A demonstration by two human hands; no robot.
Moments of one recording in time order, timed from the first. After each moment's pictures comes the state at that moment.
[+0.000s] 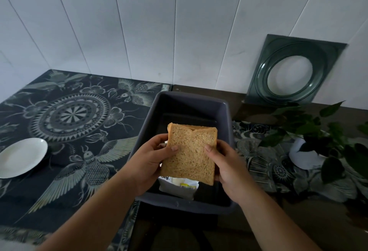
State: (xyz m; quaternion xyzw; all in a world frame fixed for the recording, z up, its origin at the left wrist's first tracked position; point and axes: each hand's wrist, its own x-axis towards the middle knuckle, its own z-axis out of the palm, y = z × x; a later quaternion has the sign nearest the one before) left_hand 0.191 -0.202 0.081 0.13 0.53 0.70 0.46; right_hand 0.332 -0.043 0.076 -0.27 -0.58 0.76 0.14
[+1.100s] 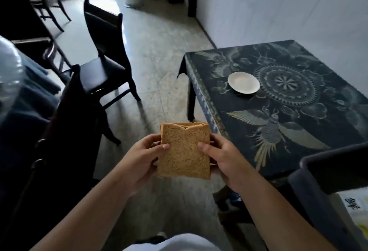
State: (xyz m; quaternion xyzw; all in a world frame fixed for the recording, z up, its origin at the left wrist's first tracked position) left_hand 0.433 -0.617 0.039 -0.27 0.49 0.83 -0.01; right_hand 0.313 -0.427 0.038 0.07 -0.64 0.65 -0.40
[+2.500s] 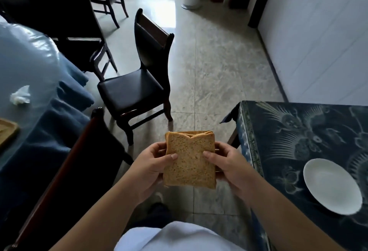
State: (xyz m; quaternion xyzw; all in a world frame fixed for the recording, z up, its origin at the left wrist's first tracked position) left_hand 0.177 -0.887 0.009 -0.36 0.45 0.81 -0.11; right_hand 0.006 -0.739 0.010 0.13 -0.62 0.59 -0.50
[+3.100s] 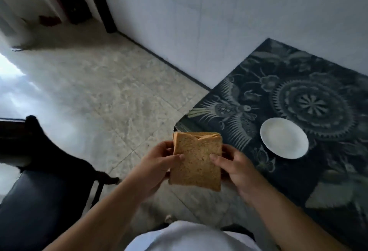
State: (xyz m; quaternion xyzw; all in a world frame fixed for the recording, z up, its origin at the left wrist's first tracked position) left_hand -0.126 -0.995 0.012 -0.12 0.61 0.74 0.27; right_hand -0.104 -0.773 -0.003 -0.18 -0.61 0.75 -0.17
